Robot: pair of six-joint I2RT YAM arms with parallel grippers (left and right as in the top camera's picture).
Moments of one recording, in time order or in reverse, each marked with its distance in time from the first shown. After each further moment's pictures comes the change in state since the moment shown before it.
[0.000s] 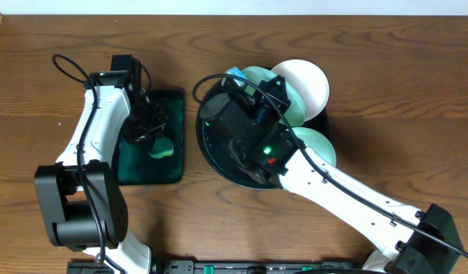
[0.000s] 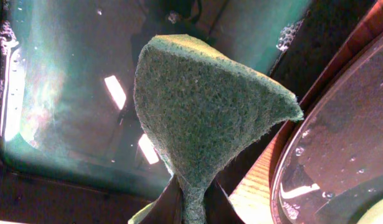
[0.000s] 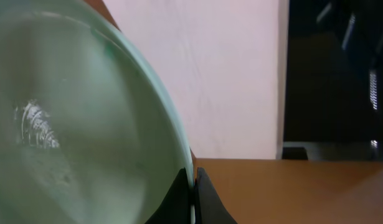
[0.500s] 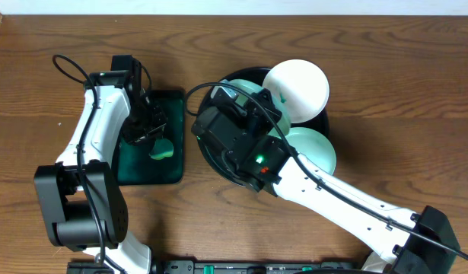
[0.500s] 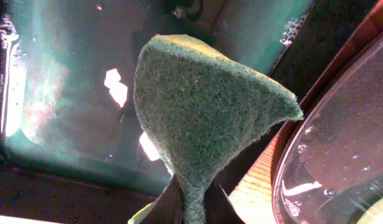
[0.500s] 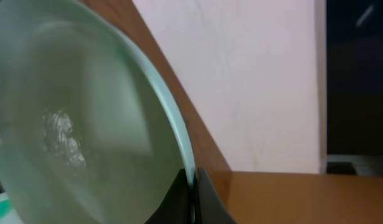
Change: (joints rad) left arm 0.000 0.000 0.000 -0.012 0.000 0.000; right arm 0.050 0.005 0.000 -0.108 -0.125 0.197
